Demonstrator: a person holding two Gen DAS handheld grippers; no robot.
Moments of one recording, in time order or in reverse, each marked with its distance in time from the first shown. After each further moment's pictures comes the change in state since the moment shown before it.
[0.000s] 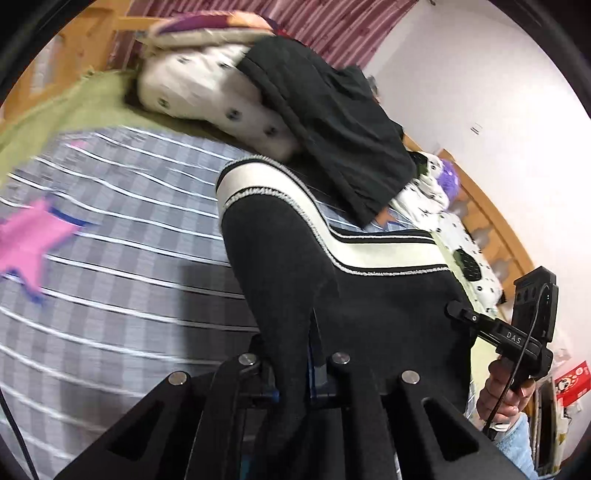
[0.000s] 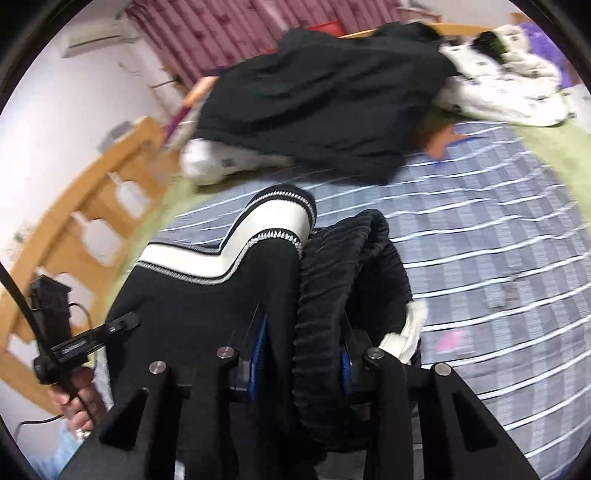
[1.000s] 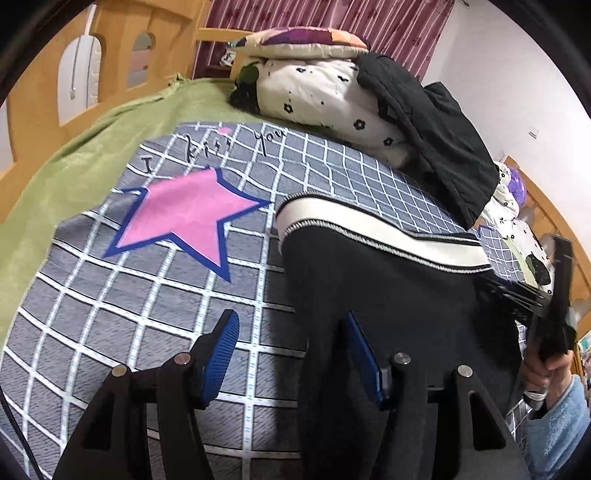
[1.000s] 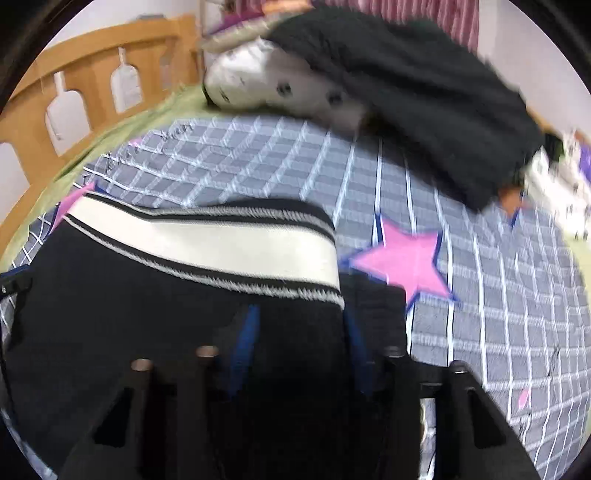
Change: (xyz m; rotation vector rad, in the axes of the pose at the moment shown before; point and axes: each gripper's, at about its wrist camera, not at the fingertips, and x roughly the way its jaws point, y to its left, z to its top) left arm -0.035 0.127 -0.045 -0.011 -0.083 0.267; right arm 0.144 0.119 -0.030 -0.428 0.041 -0.331
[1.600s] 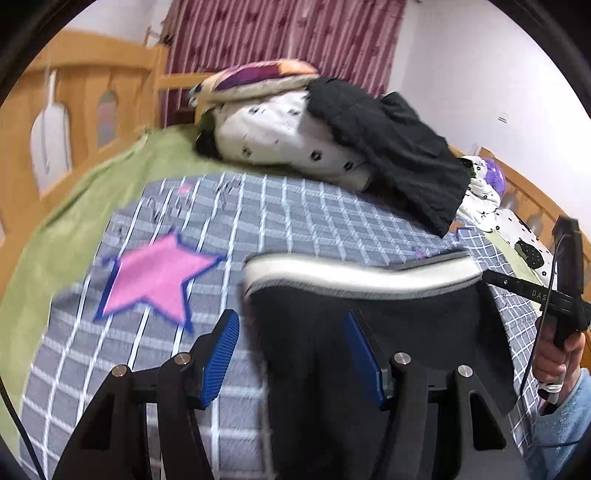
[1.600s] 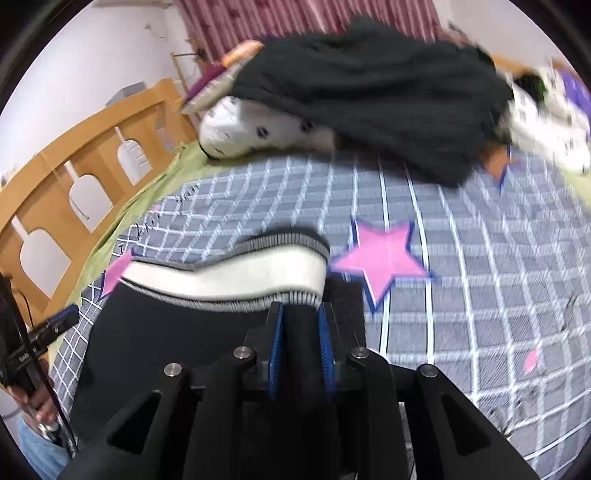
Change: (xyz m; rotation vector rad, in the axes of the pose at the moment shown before) left arm -0.019 -0.060 0.026 0.163 -0.119 -0.022; right arm -0.051 -0.060 0.001 0.251 -0.085 0.175
